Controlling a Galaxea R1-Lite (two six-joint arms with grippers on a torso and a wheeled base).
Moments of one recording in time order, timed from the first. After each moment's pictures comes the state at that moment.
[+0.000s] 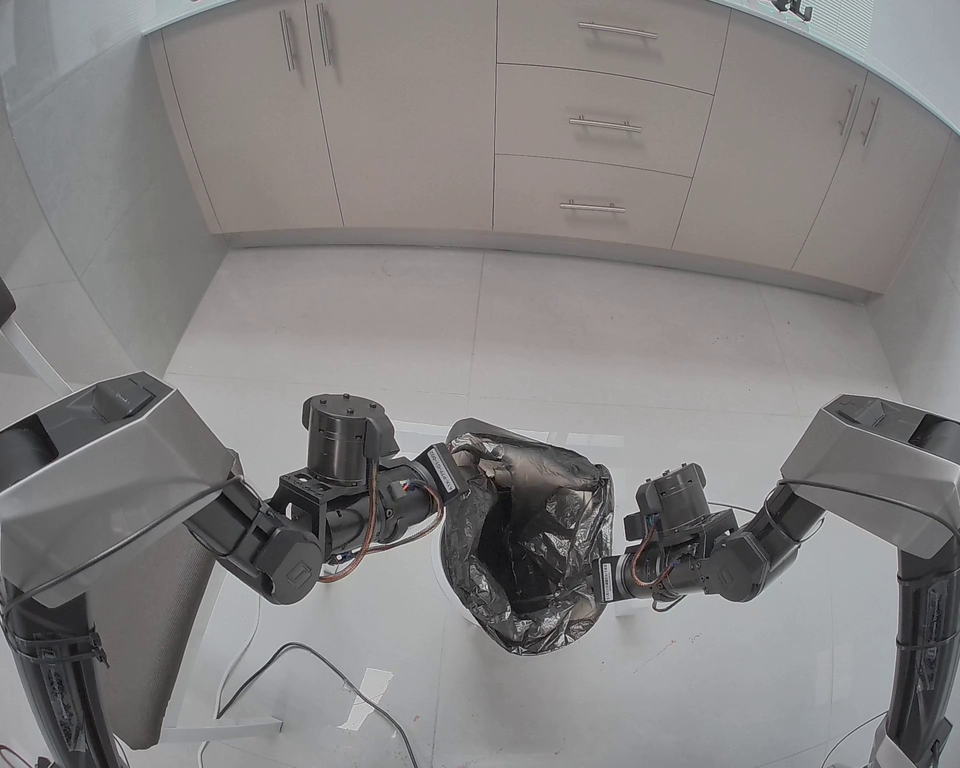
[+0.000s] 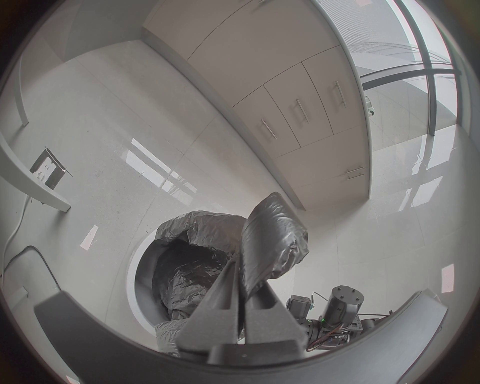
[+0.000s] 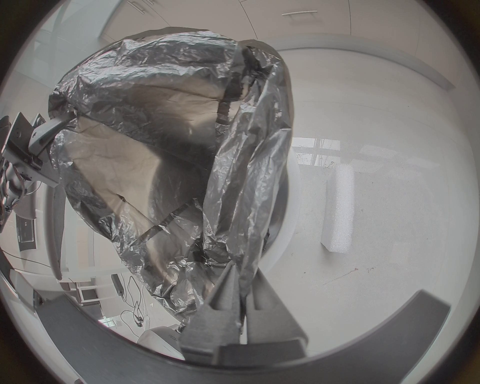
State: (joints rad) left arm -0.52 2.21 -0.97 -0.86 -0.18 -0.85; right arm 0.45 2.32 -0.94 -0.54 0.13 0.29
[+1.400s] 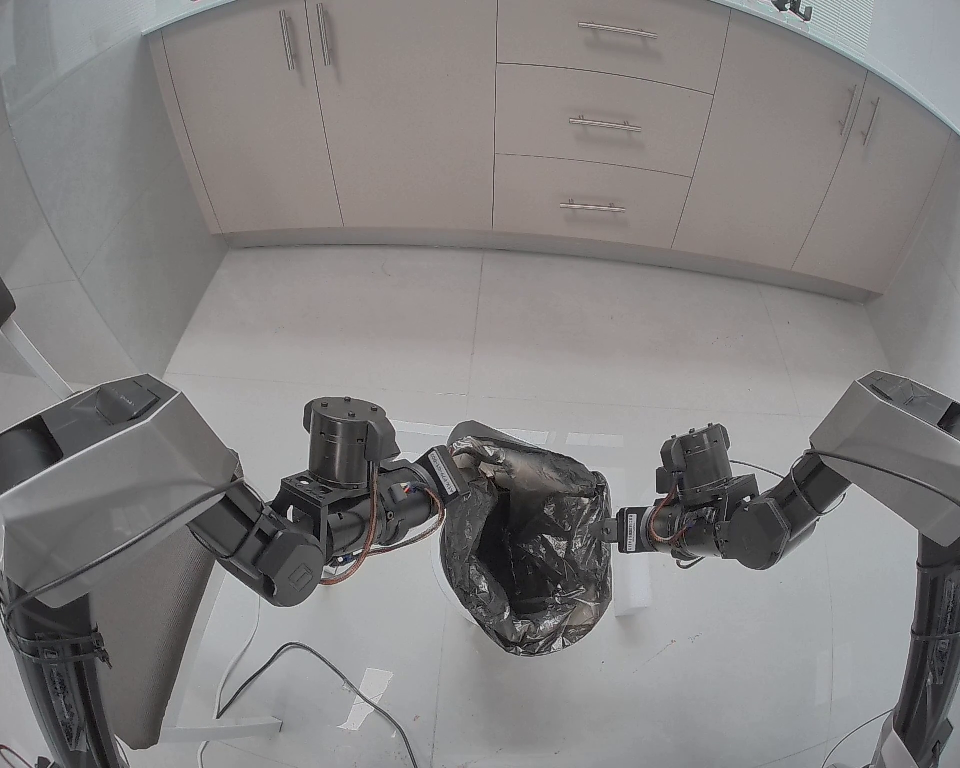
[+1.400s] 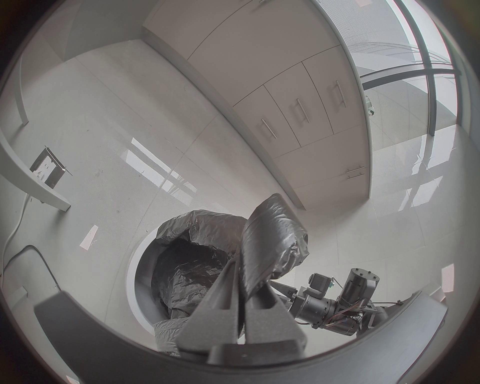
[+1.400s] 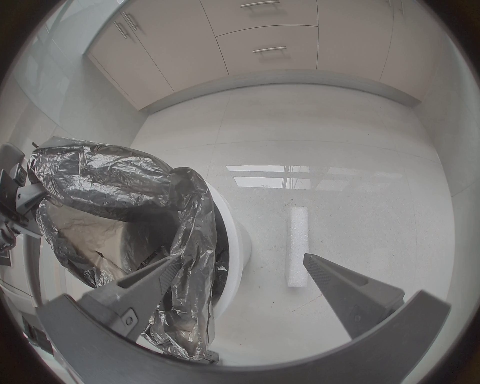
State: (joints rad) left arm -0.52 2.21 -0.96 -0.88 -0.18 -0.86; right arm 0.39 2.27 -1.00 -0.54 -0.06 0.29
